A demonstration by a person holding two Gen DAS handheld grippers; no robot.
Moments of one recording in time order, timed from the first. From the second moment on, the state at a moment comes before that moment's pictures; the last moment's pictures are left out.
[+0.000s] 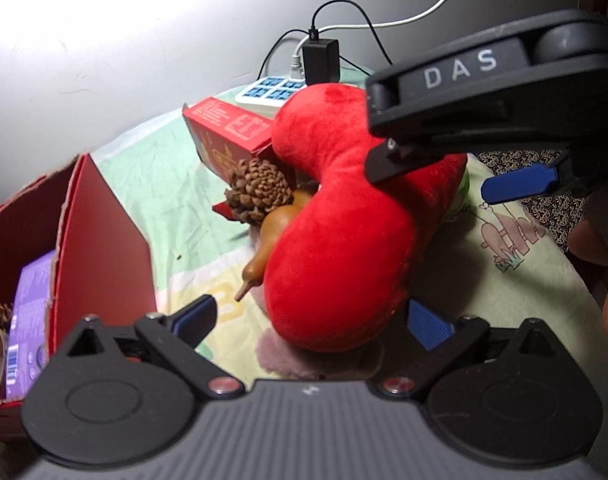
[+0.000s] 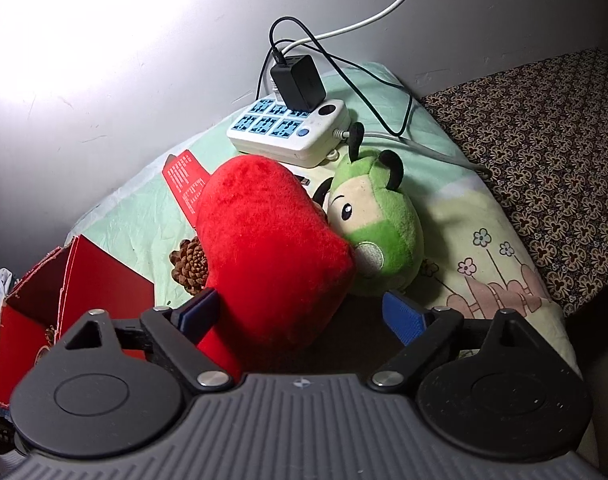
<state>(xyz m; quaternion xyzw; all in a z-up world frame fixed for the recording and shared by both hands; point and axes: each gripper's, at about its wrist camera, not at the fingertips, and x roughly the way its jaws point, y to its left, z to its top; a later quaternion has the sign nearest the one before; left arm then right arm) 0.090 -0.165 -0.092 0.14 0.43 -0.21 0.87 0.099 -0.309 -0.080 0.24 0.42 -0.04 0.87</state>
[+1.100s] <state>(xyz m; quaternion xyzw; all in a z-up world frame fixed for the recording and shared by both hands) 0.056 -0.128 -0.027 0.11 0.42 -0.22 0.87 0.055 -0.294 -0.034 0.30 0.36 0.05 0.88</state>
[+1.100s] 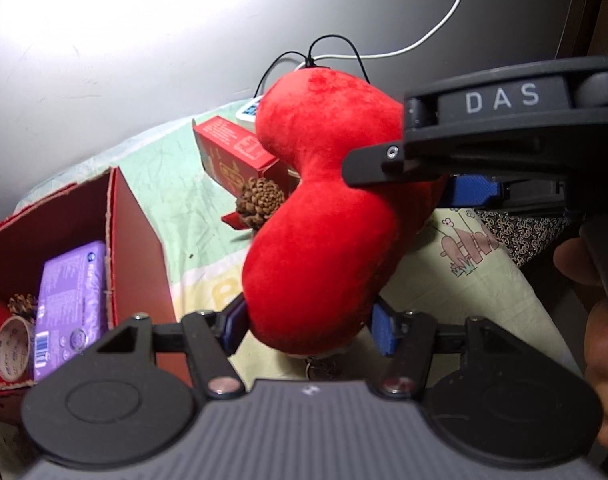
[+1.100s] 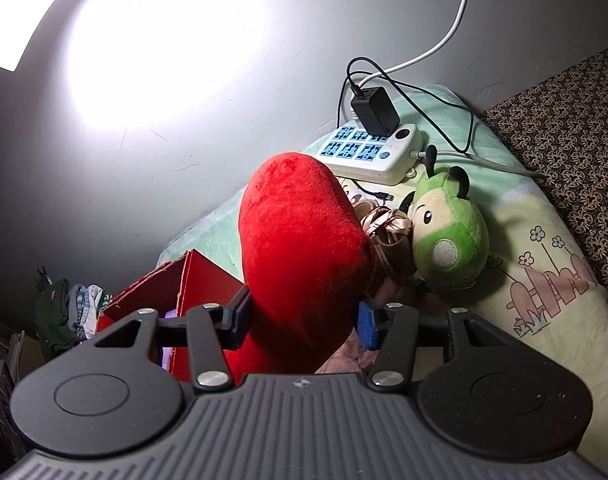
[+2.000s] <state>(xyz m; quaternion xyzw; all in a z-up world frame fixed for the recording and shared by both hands) 0.061 0.088 -0.004 0.05 0.40 -0.09 0.91 0.105 -0.081 -0.008 0.24 0.38 0.18 0.88</state>
